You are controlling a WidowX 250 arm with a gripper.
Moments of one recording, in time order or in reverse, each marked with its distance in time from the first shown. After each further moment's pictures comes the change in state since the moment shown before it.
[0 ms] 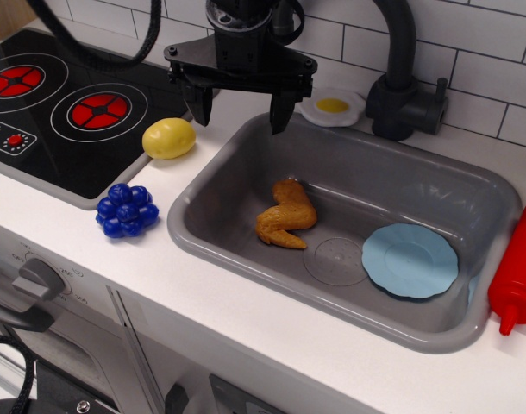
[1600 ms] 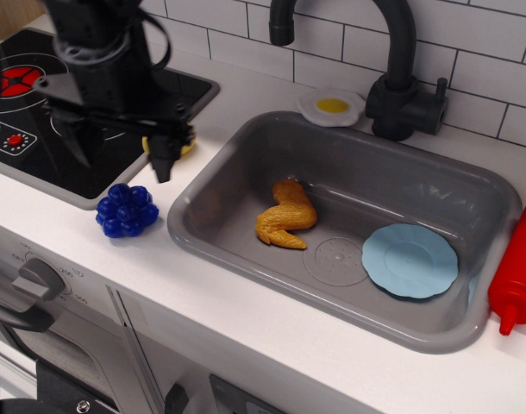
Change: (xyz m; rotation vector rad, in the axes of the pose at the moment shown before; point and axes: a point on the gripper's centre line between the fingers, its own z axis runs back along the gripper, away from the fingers) arm -0.052 0.083 0.011 -0.017 0.086 -0.133
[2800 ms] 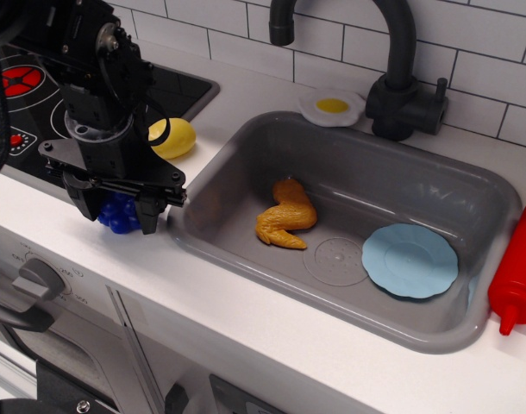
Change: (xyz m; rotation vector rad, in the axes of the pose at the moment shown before) arm -0.021 -0.001 -0.045 0.047 0.051 0.007
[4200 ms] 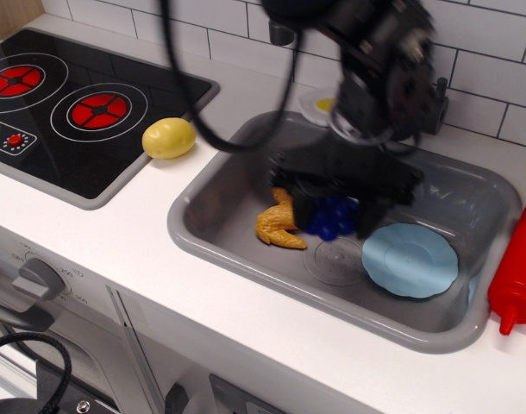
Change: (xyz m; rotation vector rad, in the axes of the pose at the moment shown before) arm 0.023 -0.171 0.006 -0.028 0.027 0.094
